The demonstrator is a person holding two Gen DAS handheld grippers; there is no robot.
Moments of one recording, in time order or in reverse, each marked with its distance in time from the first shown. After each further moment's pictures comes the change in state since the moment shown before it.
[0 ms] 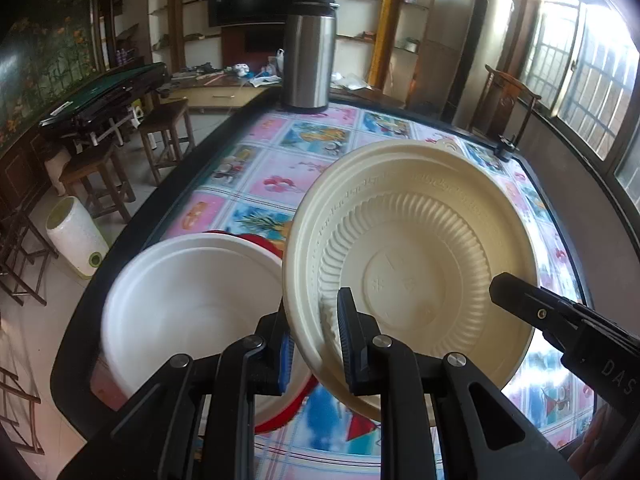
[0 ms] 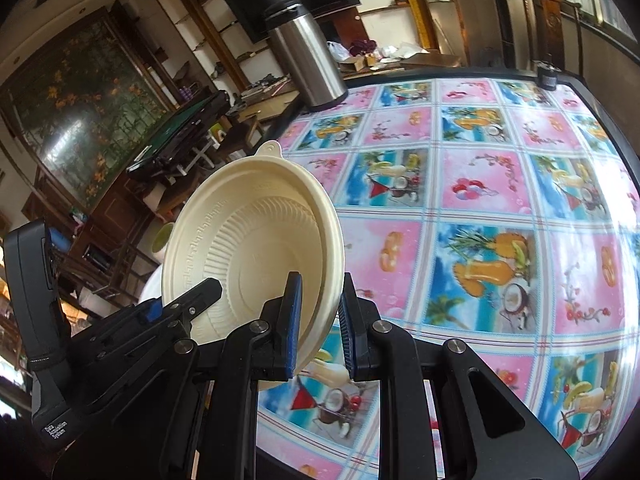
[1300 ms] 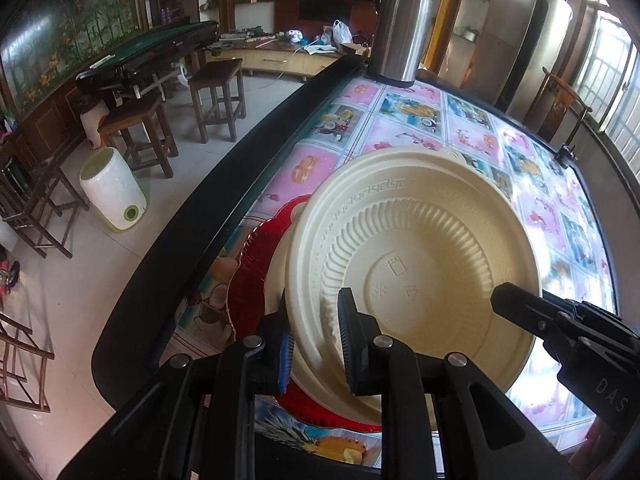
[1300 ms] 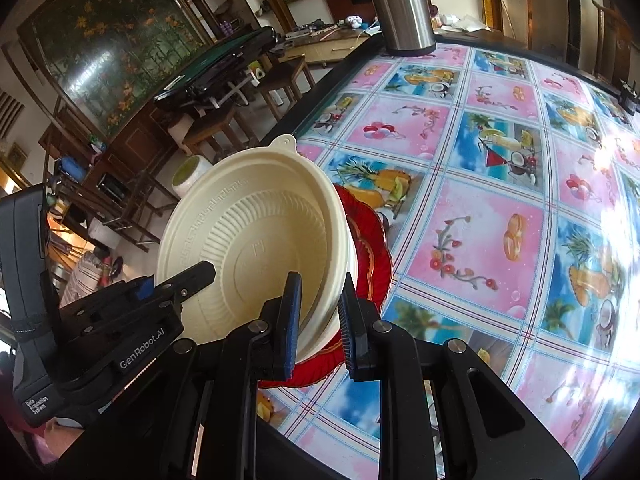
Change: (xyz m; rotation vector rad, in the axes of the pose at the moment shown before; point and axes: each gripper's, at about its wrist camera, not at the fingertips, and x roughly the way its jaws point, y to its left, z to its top) left arm 0.017 0.099 -0.010 -0.114 0.113 0.113; right arm 0.083 0.090 -0.015 -0.141 0.194 0.051
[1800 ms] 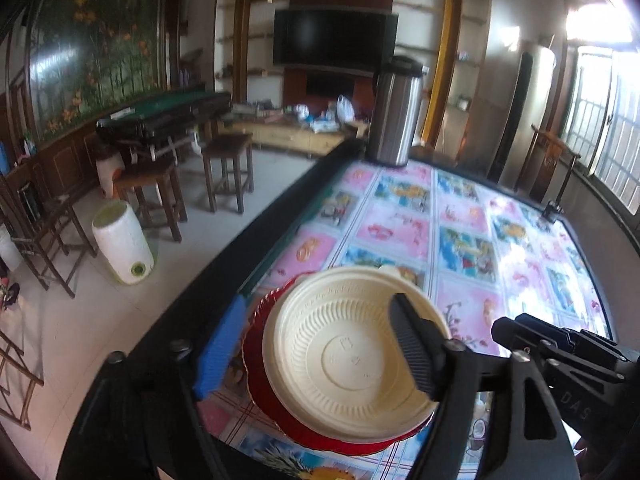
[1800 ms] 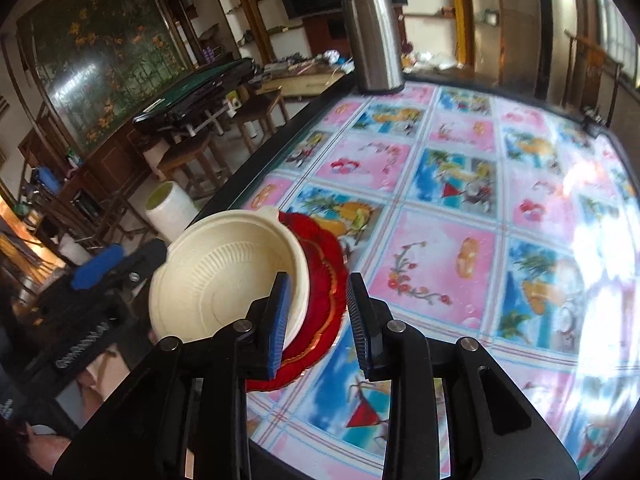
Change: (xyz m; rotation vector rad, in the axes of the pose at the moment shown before) left arm -0.061 0.001 -0.015 -0.014 -0.337 0.001; right arm -0.039 0.010 -0.017 -0.050 -0.179 -0.174
